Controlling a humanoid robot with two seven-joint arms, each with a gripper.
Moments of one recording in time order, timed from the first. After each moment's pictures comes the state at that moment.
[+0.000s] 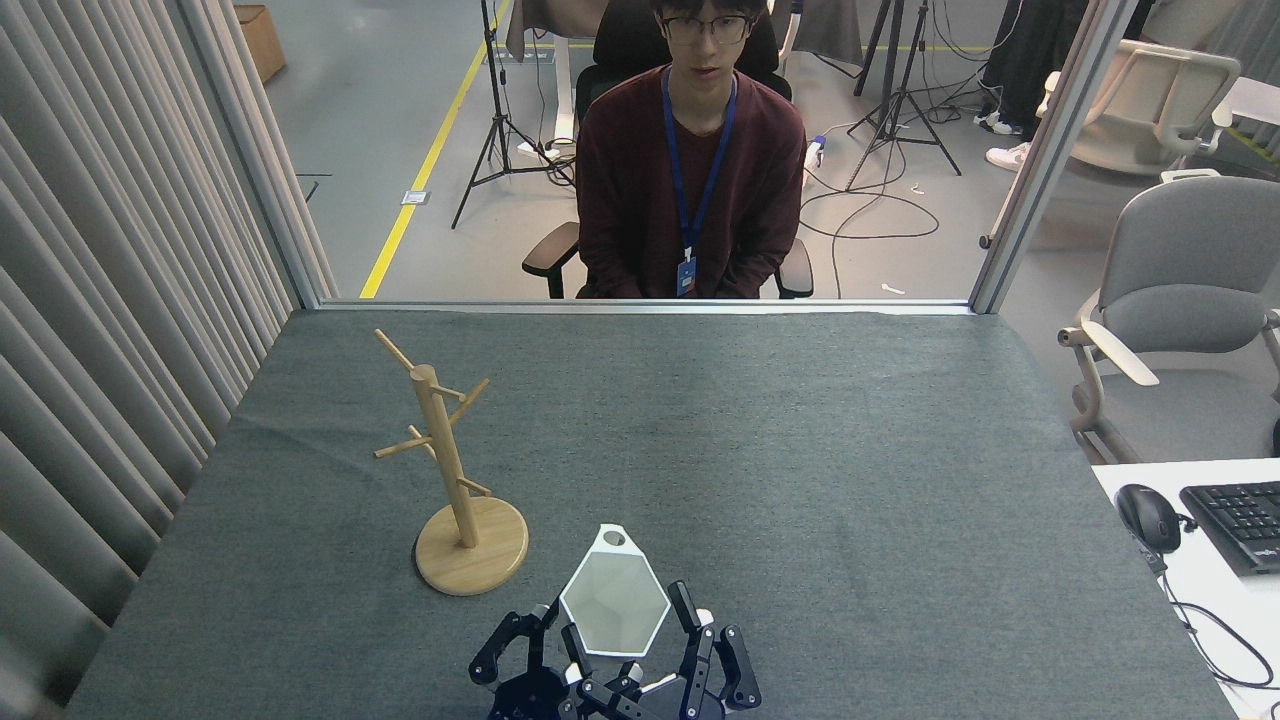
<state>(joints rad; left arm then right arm) 0.13 0.00 -0.38 -1.60 -1.76 -0.10 0.30 0.19 0.19 0.48 -1.64 1.60 -0.04 -0.44</state>
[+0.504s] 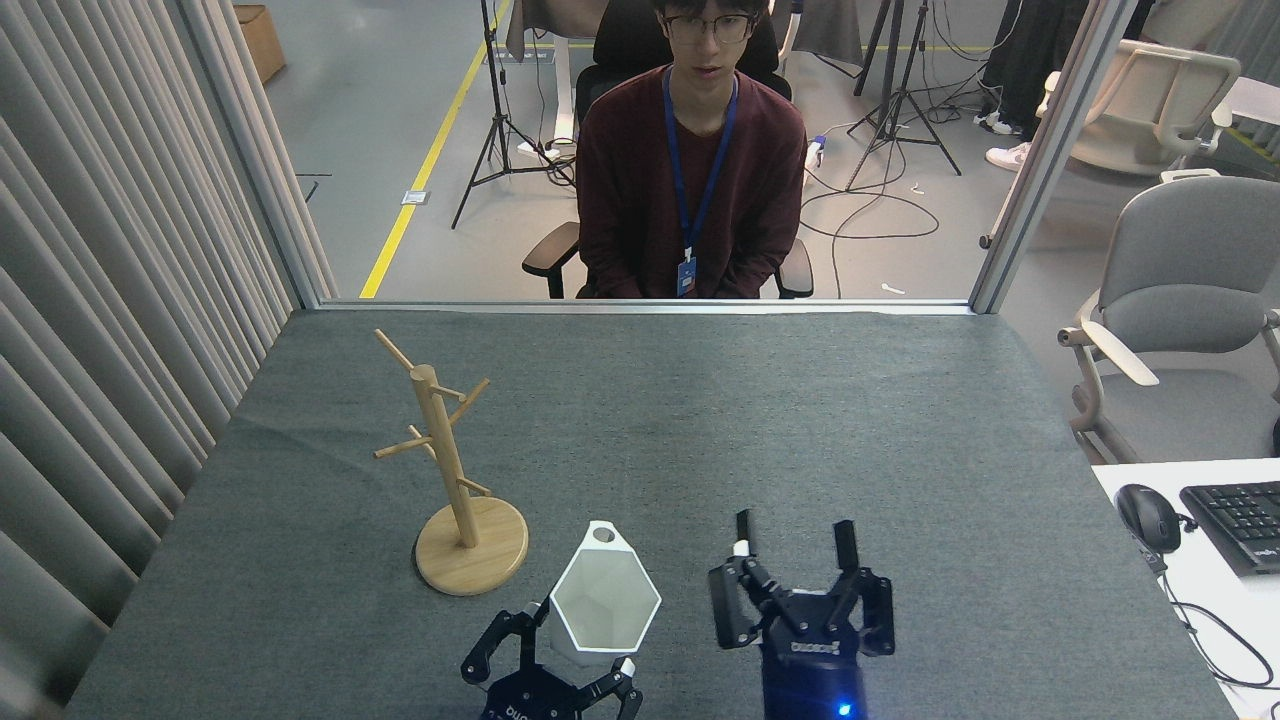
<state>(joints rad) 0.13 0.01 -0.38 -1.60 -1.76 -0.06 0.30 0.10 0.21 0.21 -1.65 1.40 0.13 -0.38</state>
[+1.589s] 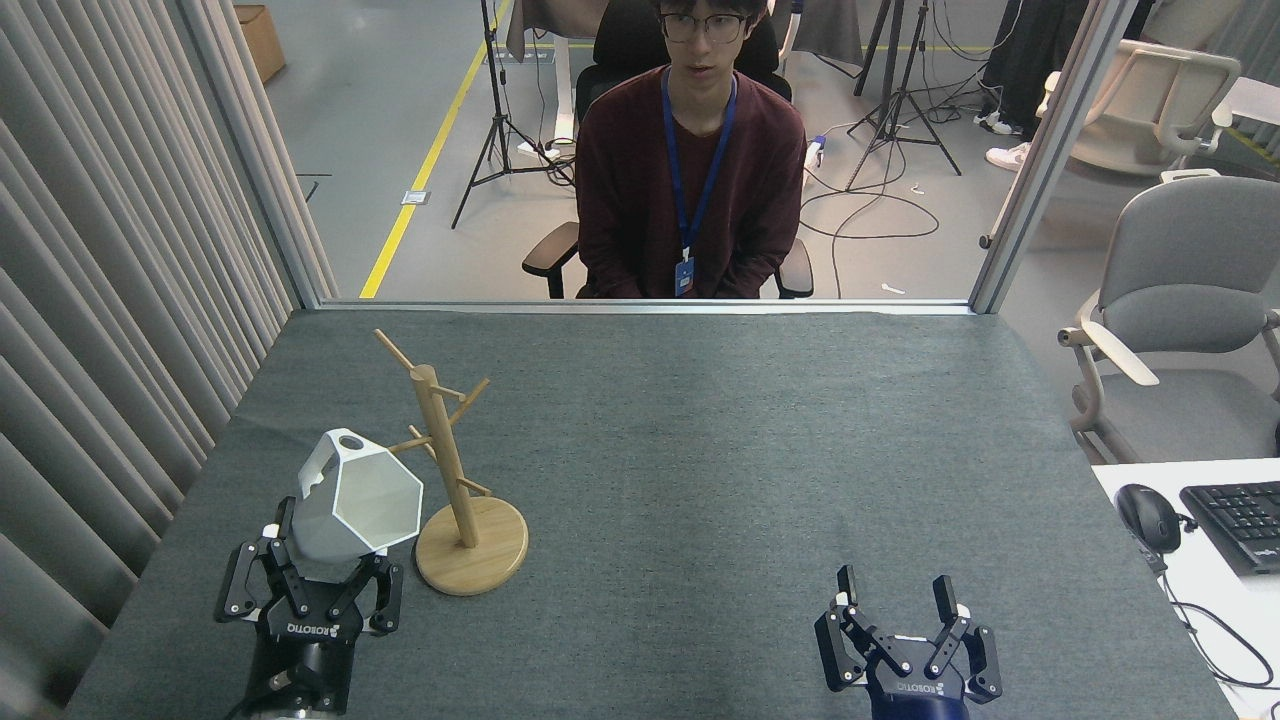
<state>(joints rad) 0.01 0.04 0.04 -1.51 -2.16 0.25 0.30 0.13 0.05 0.07 -1.55 1.40 0.06 -0.31</state>
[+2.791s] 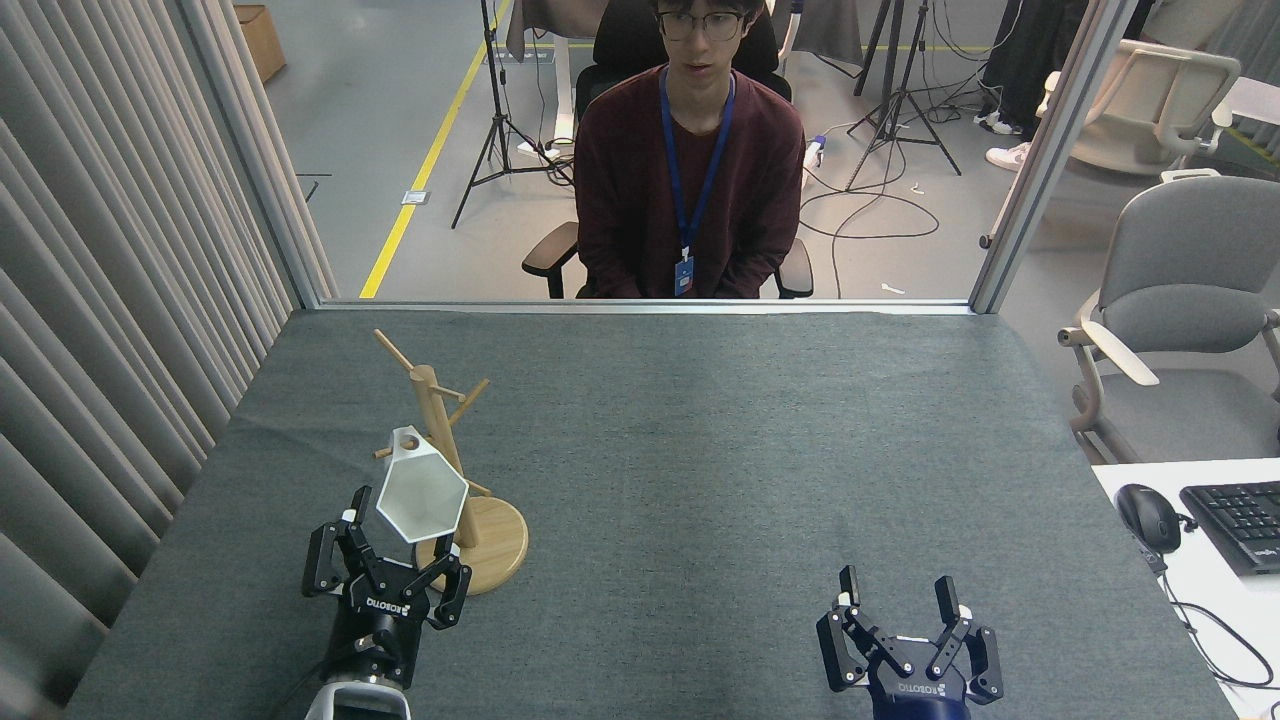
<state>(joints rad) -0.12 -0.02 -0.01 -1.26 -2.25 0.26 0.35 0.13 0.05 0.06 -1.55 1.39 0.06 -0.31</state>
